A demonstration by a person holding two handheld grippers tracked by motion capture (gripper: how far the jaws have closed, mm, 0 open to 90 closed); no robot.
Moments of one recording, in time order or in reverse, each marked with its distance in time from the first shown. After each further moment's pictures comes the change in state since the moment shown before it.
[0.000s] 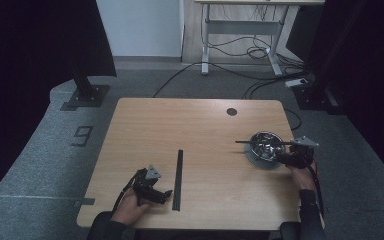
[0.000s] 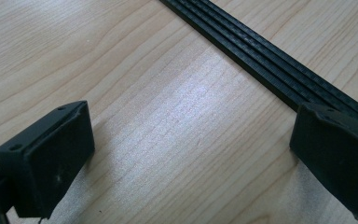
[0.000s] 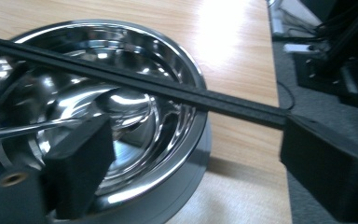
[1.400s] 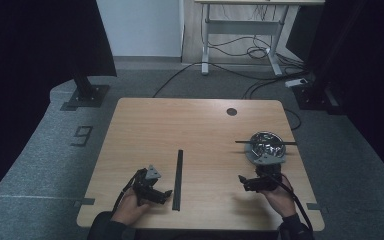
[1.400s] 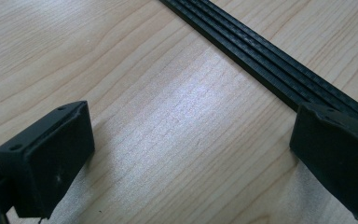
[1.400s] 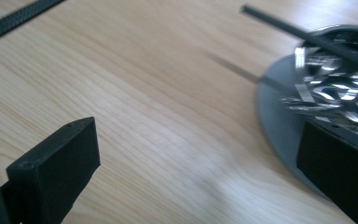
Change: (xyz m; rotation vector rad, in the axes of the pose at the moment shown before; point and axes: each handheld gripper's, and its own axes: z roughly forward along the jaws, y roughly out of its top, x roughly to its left) left arm 0.000 0.000 0.000 -0.001 0.000 -0.001; right arm 0.132 0.000 -0.064 0.074 0.325 -0.193
